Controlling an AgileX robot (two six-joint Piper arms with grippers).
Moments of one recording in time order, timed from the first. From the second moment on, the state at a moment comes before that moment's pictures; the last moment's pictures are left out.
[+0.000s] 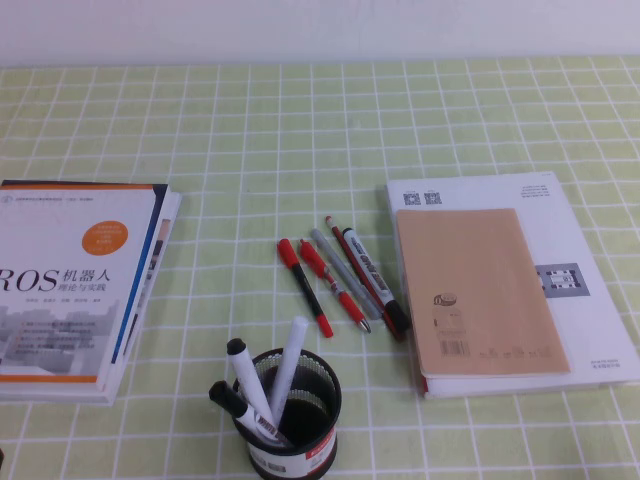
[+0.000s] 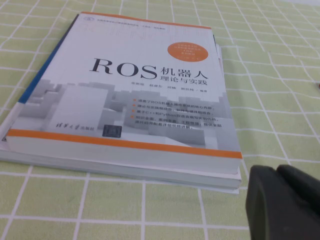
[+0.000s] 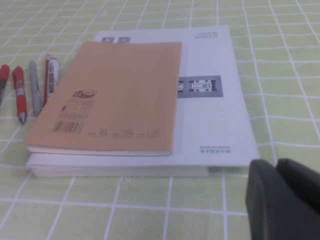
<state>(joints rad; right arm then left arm) 0.06 -0.01 0.03 0.38 0.38 -0.25 -0.05 -0.01 0.03 -0.16 0.38 0.07</state>
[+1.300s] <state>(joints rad) 0.06 0.10 -0.12 1.01 0.32 -0.33 -0.05 -0.01 0.03 -0.16 0.38 0.07</state>
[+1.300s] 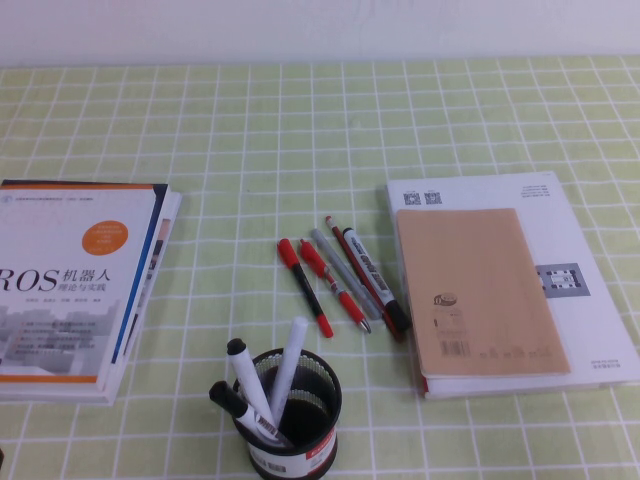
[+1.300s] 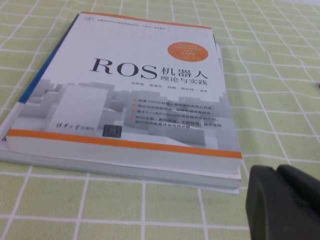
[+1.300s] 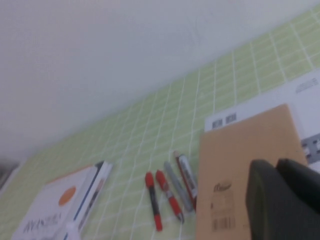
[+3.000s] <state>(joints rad) 1.04 1.33 -0.66 0.85 -0.23 -0.33 -0.05 -0.01 0.03 -0.16 0.38 0.07</state>
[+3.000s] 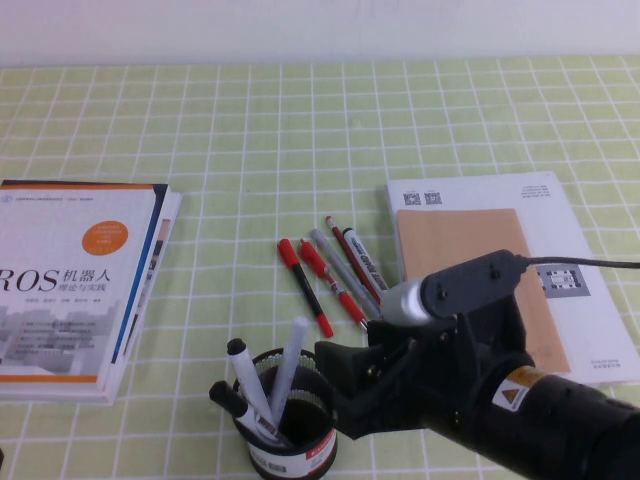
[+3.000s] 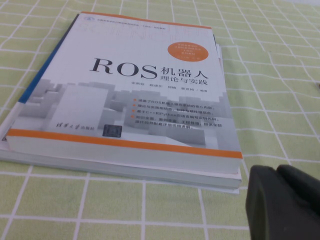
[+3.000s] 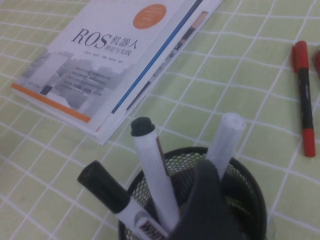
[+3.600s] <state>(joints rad) 1.11 1.48 -0.66 0.73 -0.51 -0.09 -0.05 -0.01 0.03 -0.16 0.38 0.07</state>
